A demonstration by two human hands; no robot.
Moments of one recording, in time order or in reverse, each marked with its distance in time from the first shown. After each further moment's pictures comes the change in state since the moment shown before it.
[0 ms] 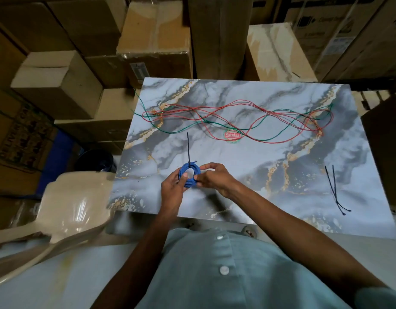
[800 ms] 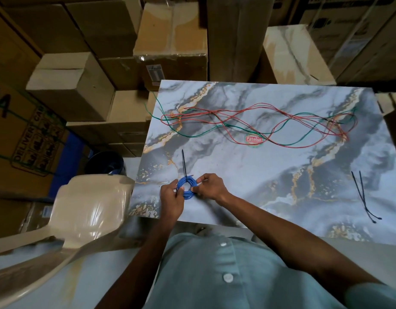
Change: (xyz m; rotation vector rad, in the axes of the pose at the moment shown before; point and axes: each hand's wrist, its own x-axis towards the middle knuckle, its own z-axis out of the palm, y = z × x) left_hand 0.053 -0.034 -0.091 0.694 0.086 0.144; right_hand 0.043 0.025 0.089 -0.551 0.115 -0.107
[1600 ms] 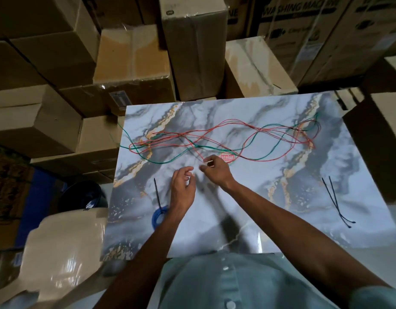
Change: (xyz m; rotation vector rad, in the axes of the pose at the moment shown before) left_hand 0.048 0.143 0.068 -0.200 -0.094 0.272; right_hand 0.067 -0.011 -0.133 0.074 0.329 -0.120
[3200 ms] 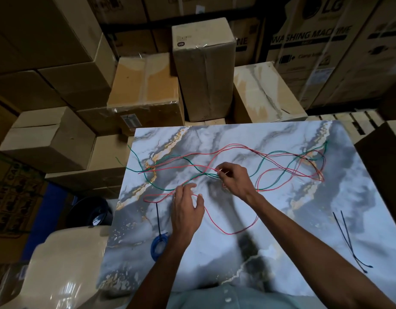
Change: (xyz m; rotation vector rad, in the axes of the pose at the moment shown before) left_hand 0.006 0.050 0.004 0.304 0.120 0.105; right_hand 0.035 -0.019 -0.076 -0.058 -0.002 -0.331
